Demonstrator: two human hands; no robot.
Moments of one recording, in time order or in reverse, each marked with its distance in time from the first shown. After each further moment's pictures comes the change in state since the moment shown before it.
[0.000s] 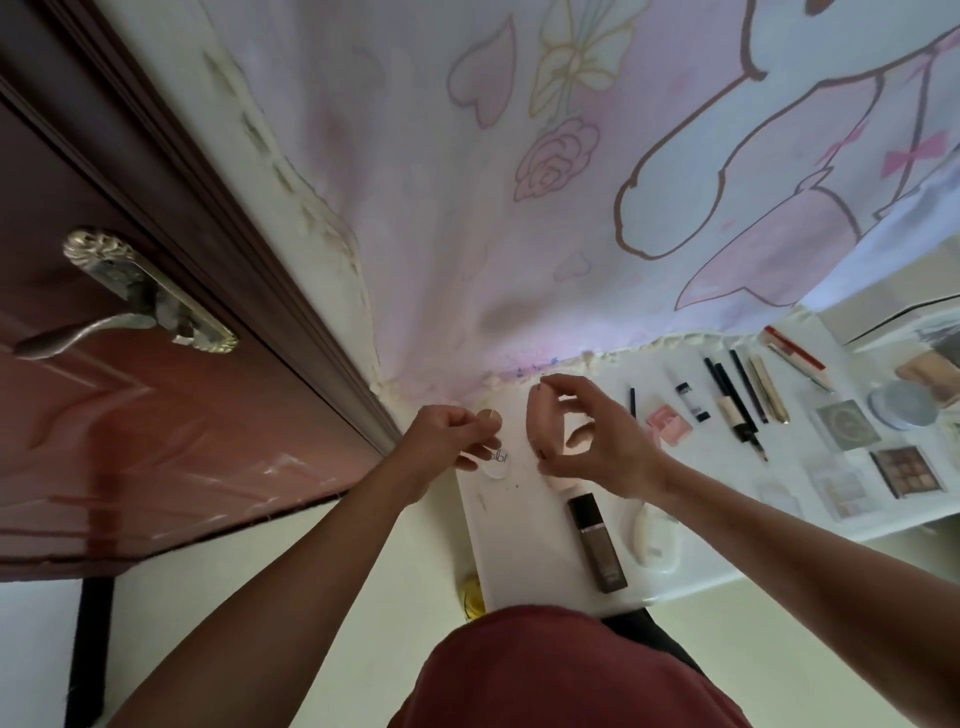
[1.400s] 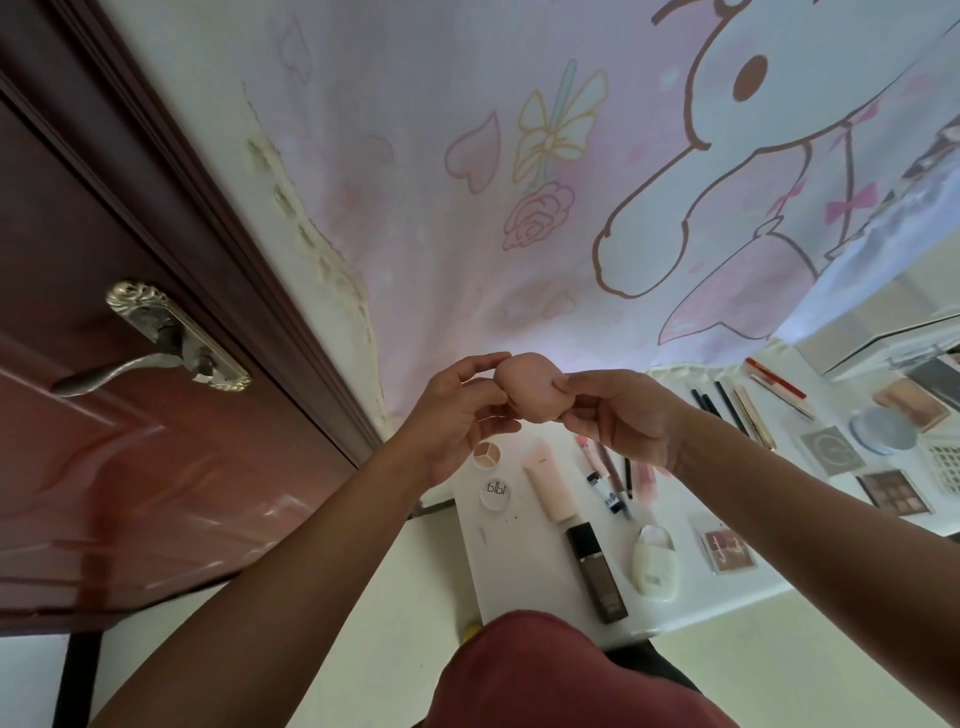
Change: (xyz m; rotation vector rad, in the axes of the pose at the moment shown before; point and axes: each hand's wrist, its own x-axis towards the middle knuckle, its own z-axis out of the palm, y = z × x) left_hand -0.027 0.087 0.016 -0.403 -0.101 0.200; right_hand 0.017 -0.083 -0.044 0.856 0.008 0.477
